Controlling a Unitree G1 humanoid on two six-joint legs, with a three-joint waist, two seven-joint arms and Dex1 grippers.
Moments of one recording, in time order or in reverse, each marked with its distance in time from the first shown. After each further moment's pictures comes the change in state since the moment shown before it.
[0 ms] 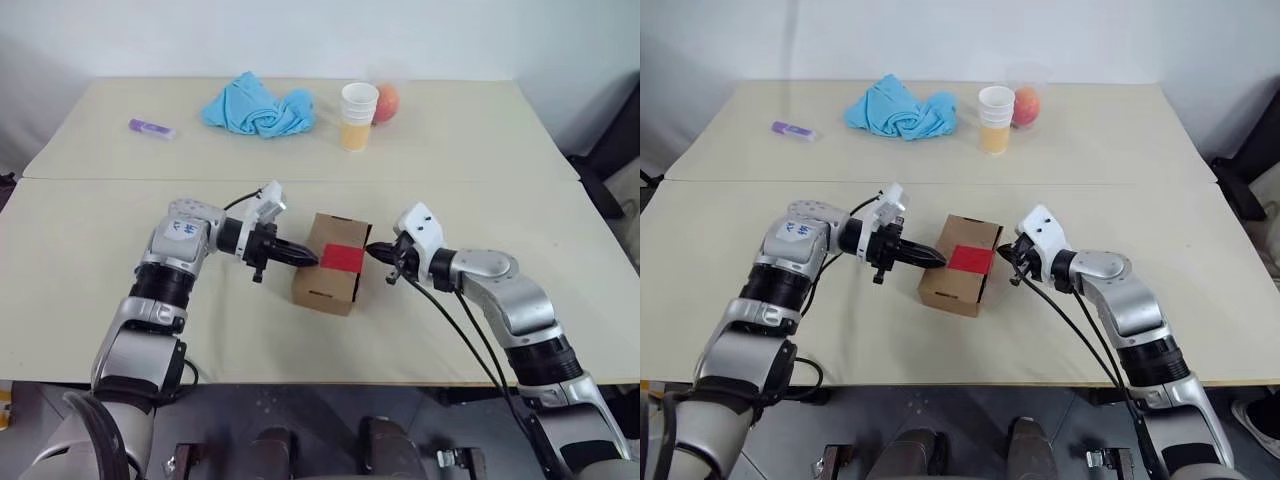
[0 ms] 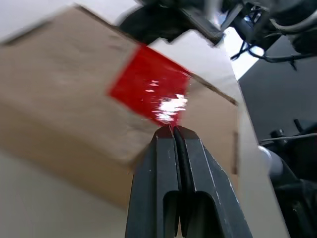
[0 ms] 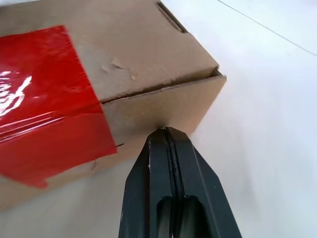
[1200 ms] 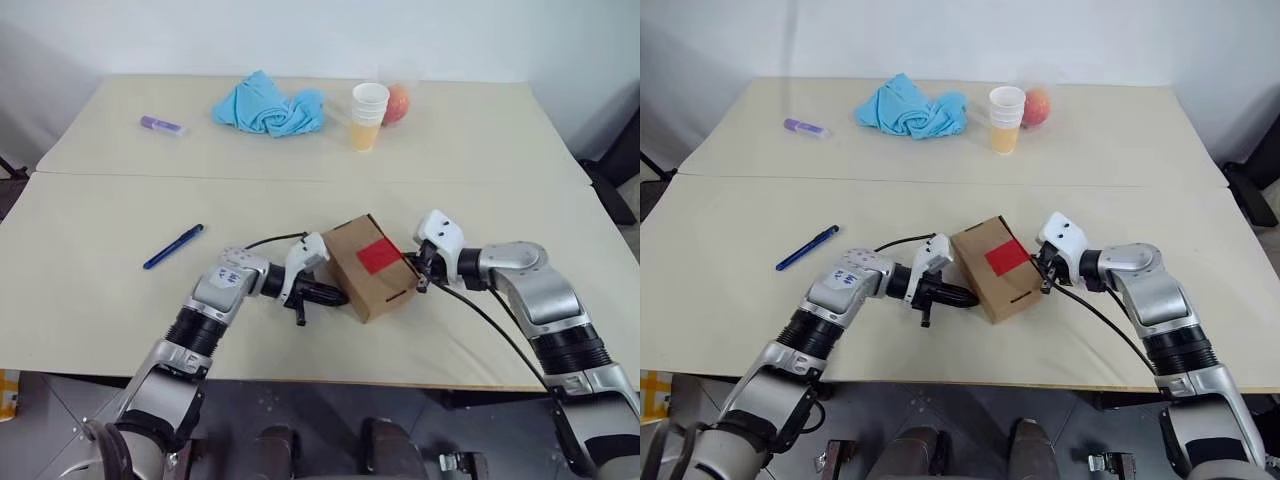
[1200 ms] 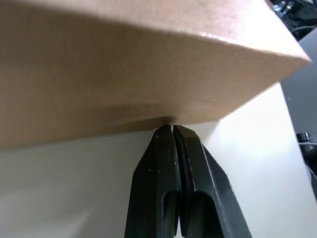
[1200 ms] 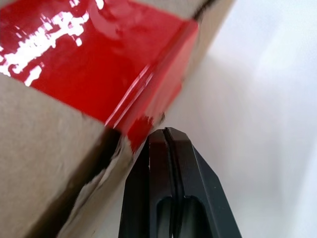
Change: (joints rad) left arm 0.152 -0.146 -0.162 -0.126 -0.019 0.024 0.304; right arm -0.012 -0.166 -0.011 0.126 -0.077 -0.105 0.279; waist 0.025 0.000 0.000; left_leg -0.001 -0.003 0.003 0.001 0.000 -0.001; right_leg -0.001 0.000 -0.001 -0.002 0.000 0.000
